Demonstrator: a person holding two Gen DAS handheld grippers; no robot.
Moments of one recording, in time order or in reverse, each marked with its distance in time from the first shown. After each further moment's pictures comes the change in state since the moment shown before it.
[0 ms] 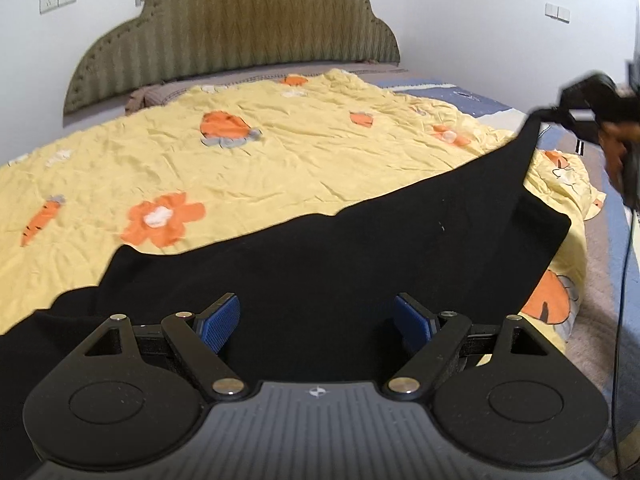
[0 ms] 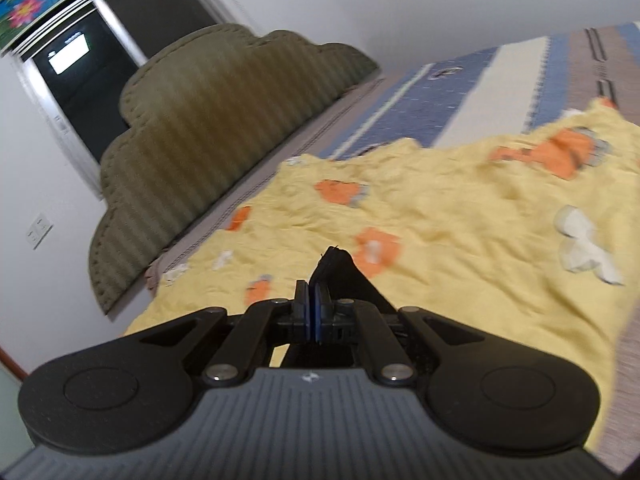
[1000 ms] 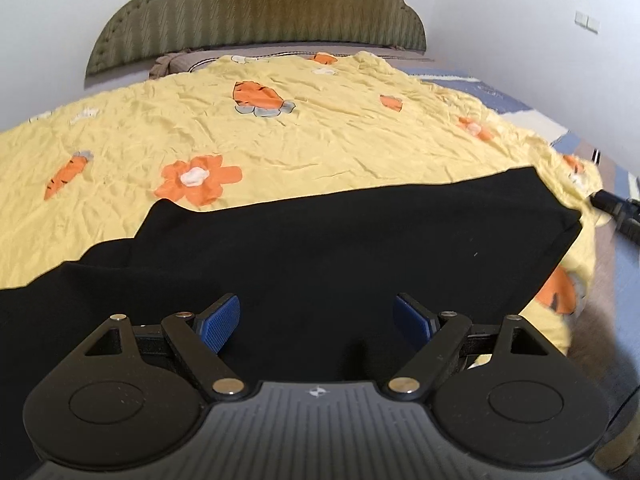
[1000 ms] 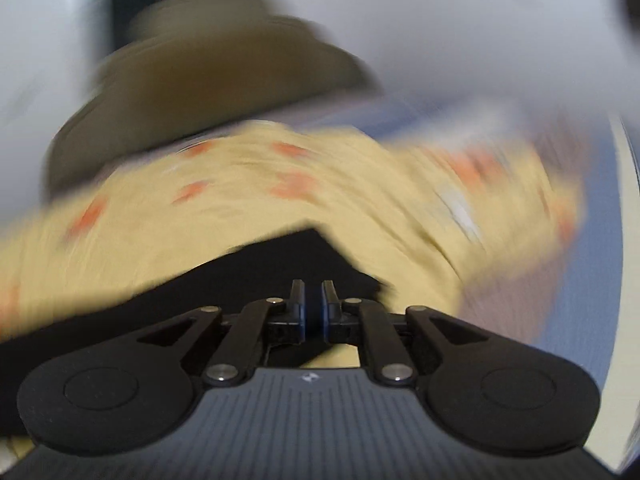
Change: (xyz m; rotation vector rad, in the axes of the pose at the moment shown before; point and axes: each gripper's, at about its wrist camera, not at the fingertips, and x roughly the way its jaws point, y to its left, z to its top) left arm -0.015 0.028 -0.008 -0.098 0.057 0.028; right arm -0.098 -0.002 -0.137 -0.607 -0.029 -0.146
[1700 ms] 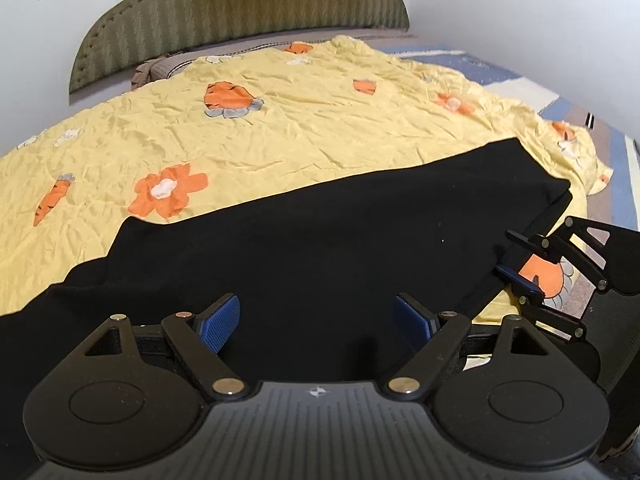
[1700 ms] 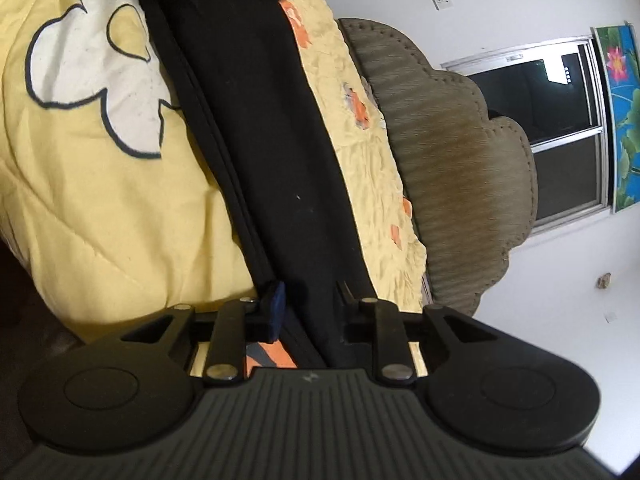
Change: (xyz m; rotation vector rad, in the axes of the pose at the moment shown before) left arm 0.003 -0.047 0.009 0.113 0.060 0.034; right arm -0.023 0.180 -0.102 -1.344 -0.091 0.069
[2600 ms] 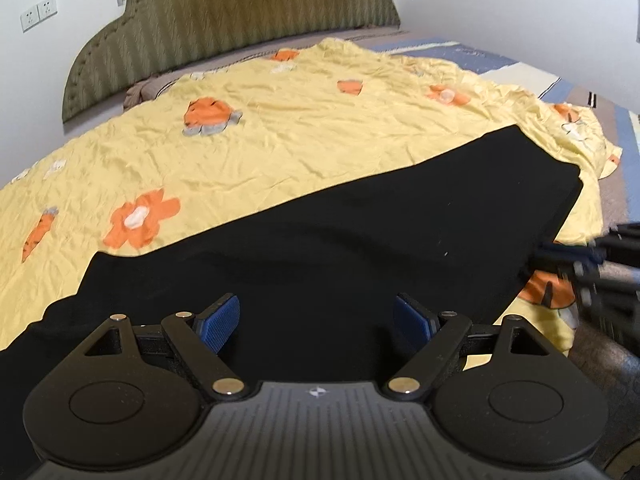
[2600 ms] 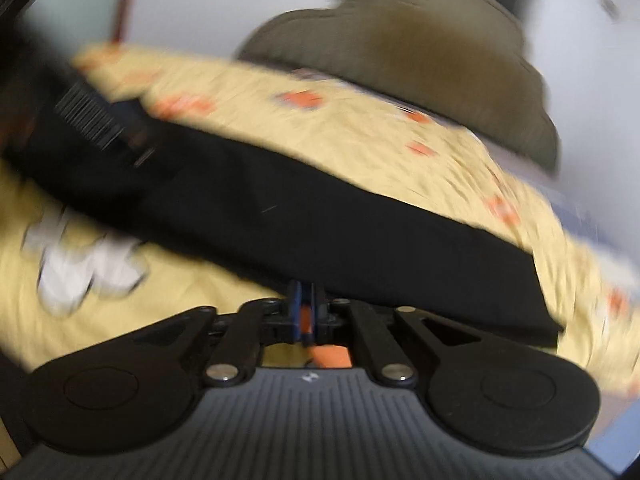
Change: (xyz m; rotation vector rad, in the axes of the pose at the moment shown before) left arm 0.030 -0.033 0.007 0.078 -0.039 0.043; right arm -0.004 -0.074 -0.063 0.940 -0.034 0.279
